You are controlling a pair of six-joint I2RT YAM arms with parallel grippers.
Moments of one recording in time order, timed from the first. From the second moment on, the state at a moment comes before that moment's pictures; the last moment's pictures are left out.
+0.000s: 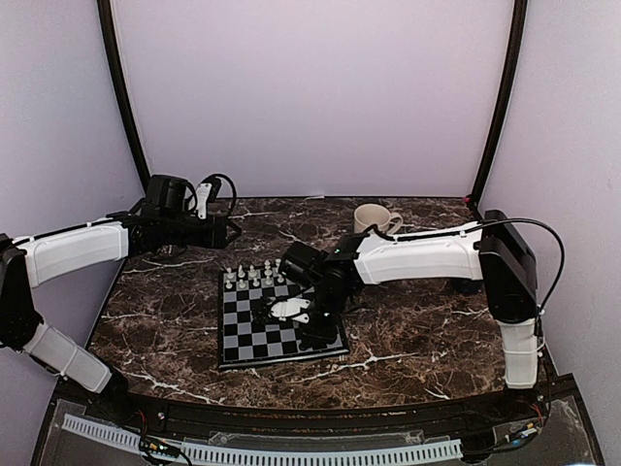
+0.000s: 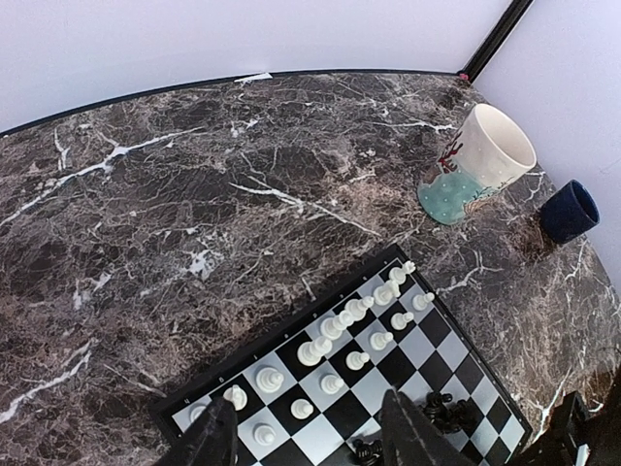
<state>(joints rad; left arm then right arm) -0.42 1.40 0.98 -0.17 0.22 -0.21 1.10 2.08 1.60 -0.85 -0.21 -0.42</state>
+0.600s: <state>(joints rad) -0.42 1.40 0.97 -0.16 0.23 -0.21 1.11 2.09 1.60 -0.86 -0.18 -0.41</state>
